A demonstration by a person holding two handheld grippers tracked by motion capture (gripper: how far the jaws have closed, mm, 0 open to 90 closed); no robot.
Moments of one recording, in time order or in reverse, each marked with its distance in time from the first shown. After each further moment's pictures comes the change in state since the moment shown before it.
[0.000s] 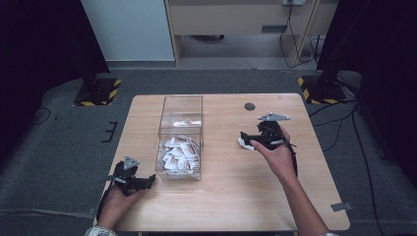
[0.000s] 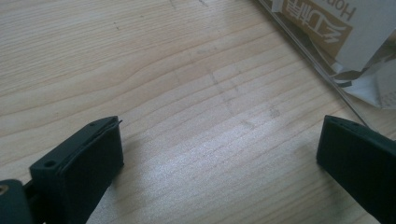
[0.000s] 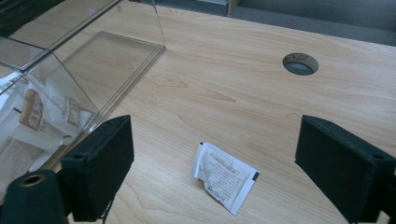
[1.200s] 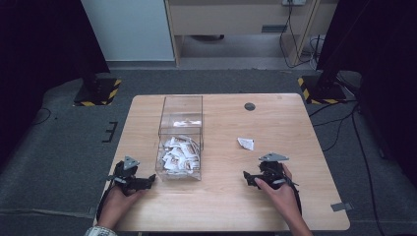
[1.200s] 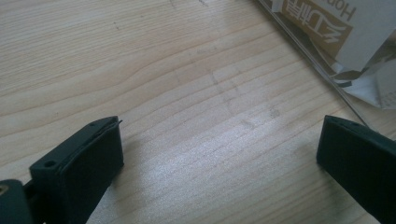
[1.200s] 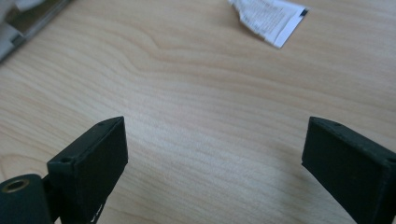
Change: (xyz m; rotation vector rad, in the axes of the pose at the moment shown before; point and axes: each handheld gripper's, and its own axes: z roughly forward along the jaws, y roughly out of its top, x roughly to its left) left arm 0.000 0.000 0.000 -0.001 0.000 -0.001; right arm 0.021 -0.119 -0.007 0.163 0.016 -0.011
